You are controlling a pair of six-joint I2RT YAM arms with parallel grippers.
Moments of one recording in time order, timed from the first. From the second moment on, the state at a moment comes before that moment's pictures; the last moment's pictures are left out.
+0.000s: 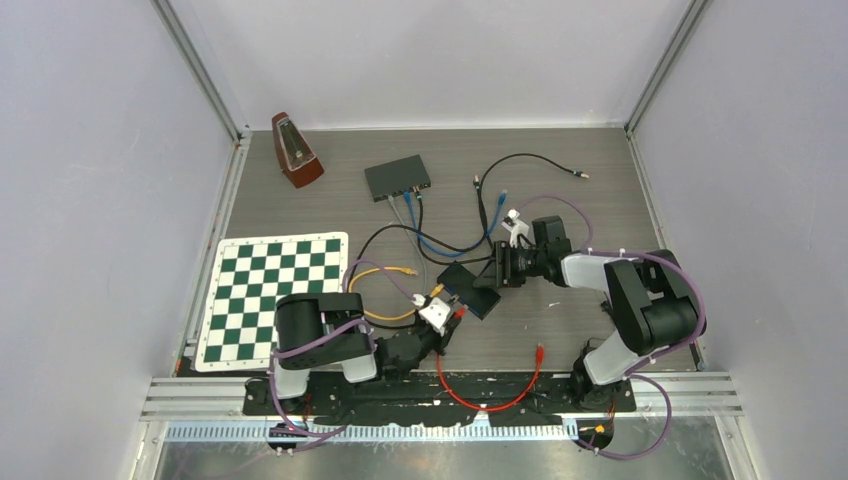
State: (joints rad) left arm -1.35 1.91 0.34 1.42 -0.56 -0.19; right arm 0.24 1.59 0.59 0.10 -0.77 0.32
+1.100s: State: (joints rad) left arm -1.37 1.95 0.34 1.42 -0.56 -0.24; right arm 0.24 1.54 0.48 0.25 -0.78 0.43
